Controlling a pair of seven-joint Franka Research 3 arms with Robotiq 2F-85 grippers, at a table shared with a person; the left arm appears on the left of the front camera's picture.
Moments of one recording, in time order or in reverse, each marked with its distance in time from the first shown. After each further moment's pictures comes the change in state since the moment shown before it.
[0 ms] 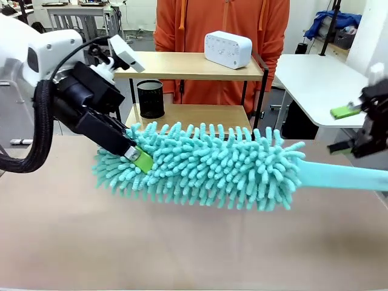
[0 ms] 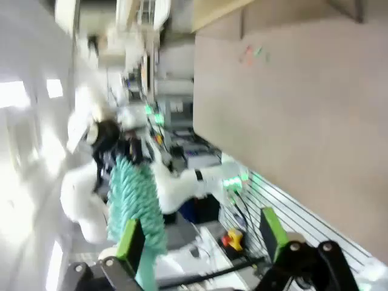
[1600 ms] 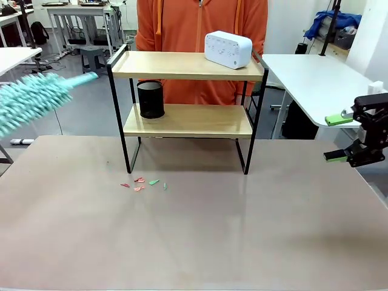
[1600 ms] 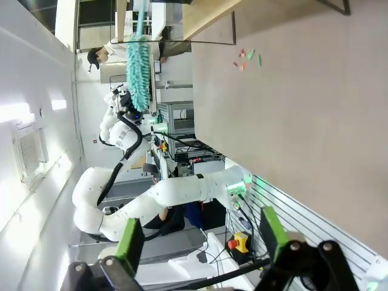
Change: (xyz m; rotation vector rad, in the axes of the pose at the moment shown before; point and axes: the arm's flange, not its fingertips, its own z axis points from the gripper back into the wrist) left arm -0.274 0.019 0.280 0.433 -1.144 0.818; right arm -0.002 0.000 -0.002 0.001 -0.004 -0.022
